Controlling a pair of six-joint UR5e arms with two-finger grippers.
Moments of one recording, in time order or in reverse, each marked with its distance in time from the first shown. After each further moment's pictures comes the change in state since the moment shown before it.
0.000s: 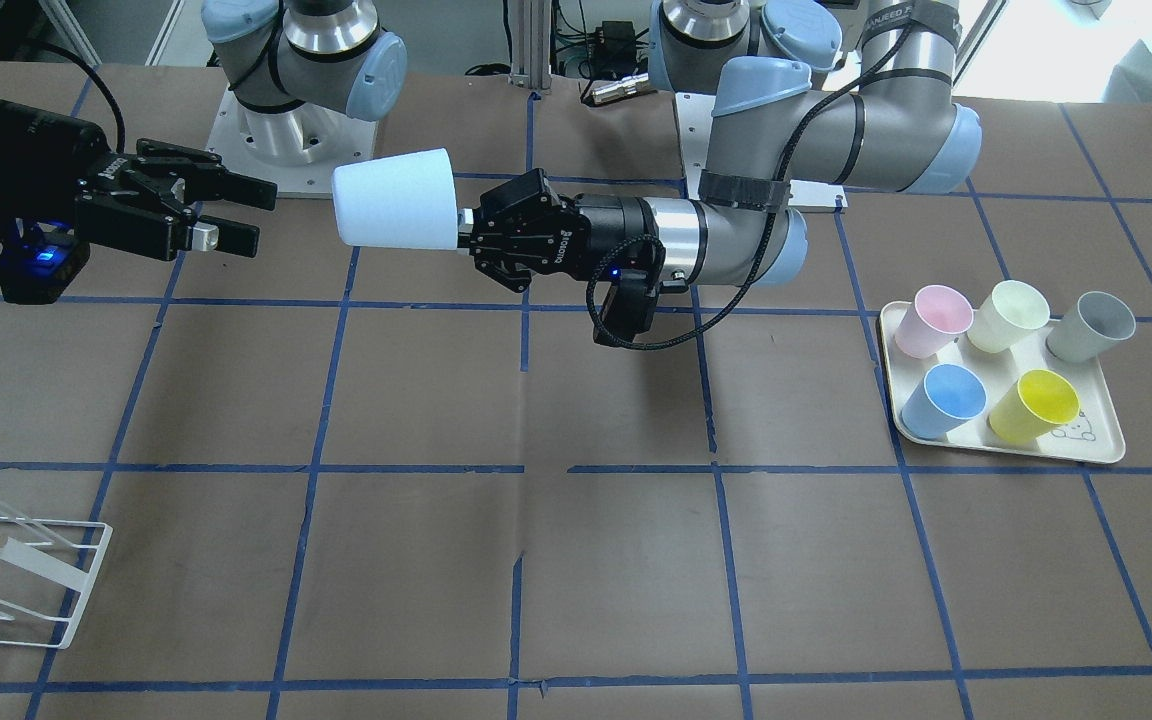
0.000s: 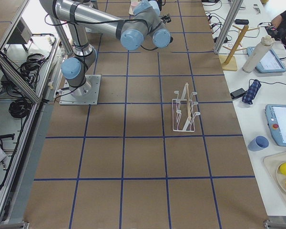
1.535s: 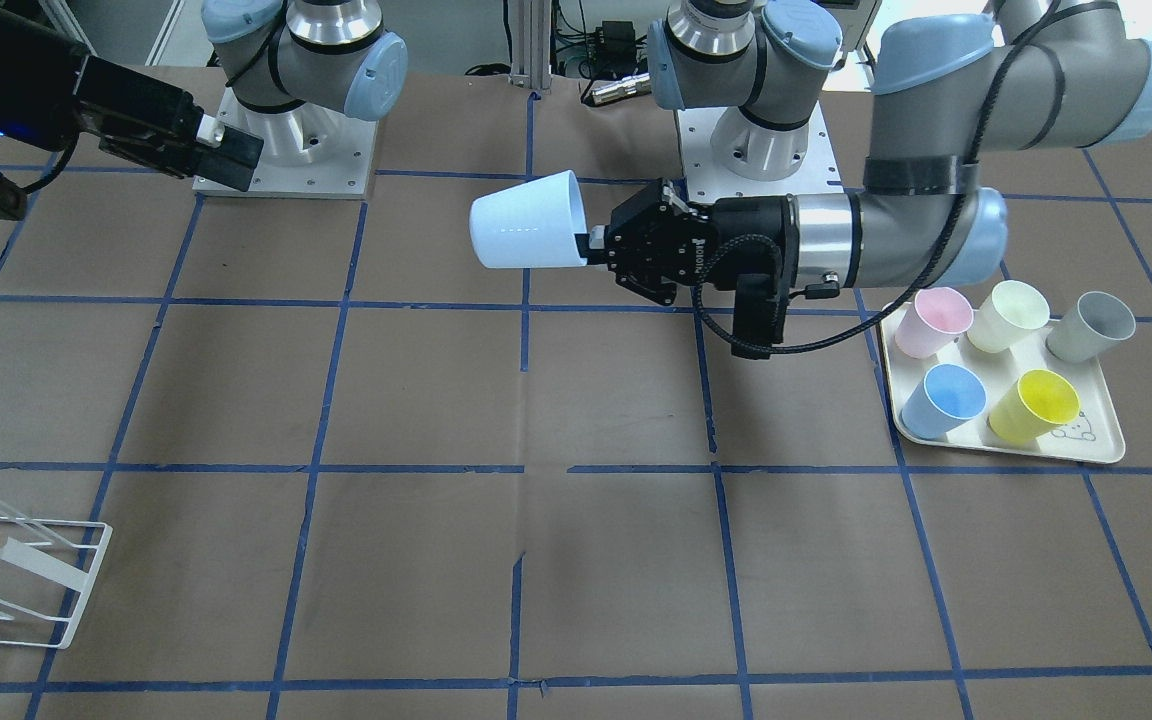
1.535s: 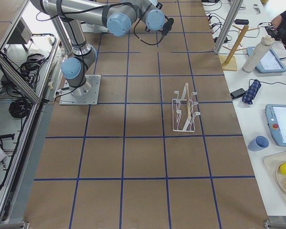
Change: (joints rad) left arm 0.193 0.022 0.162 -0.176 0.473 0.015; right arm -0.002 -0.122 0.004 -0.075 -0.089 -0.355
